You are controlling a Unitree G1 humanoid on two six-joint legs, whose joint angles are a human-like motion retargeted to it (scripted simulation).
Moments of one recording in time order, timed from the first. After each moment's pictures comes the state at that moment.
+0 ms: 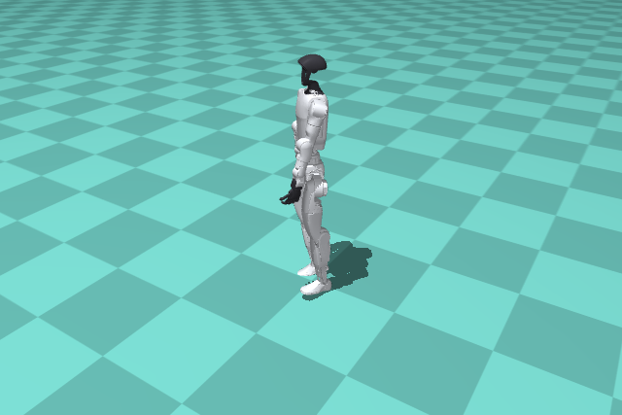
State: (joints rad) left arm -0.30 0.06 0.26 1.60 -0.15 0.19 -0.29; right arm -0.09 -0.10 0.08 1.70 -0.42 0.12 0.40; waist -0.02 -0.02 -0.08; left_leg 0.03 -0.01 0.36 -0.01 -0.29 -0.08; right_leg 0.01 -0.05 -0.19 0.04 0.12 0.07
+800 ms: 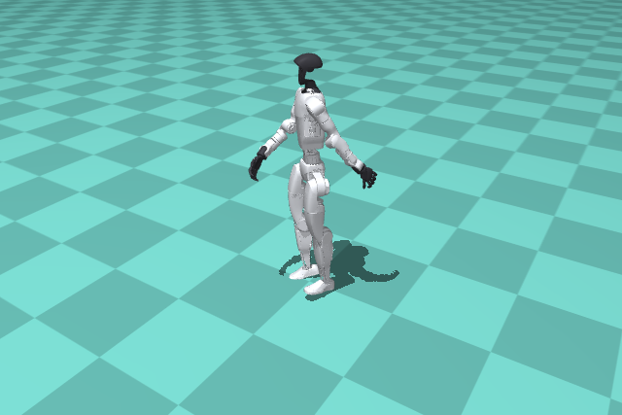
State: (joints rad) left arm 0.52 0.11 0.39 1.70 0.04 0.20 -0.11; right arm -0.43 -0.01 0.30 1.04 -0.27 -0.08 0.32; waist -0.15 0.02 -0.05; left_leg 0.04 -0.01 0.32 -0.01 -0.30 -0.09; right_leg -0.09 -0.04 -0.25 0.09 0.18 0.04
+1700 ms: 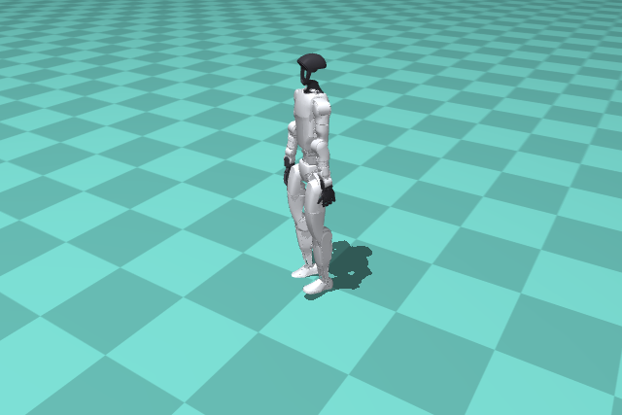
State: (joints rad) left arm -0.02 0.10 0.19 1.70 0.07 0.13 -0.24; right arm -0.10 -0.10 0.13 1.46 -0.40 0.09 0.26; waist -0.06 0.01 -0.07; left_leg 0.05 -0.03 0.27 -0.01 -0.30 -0.07; right_leg -0.01 -0.08 -0.35 0.08 0.15 0.05
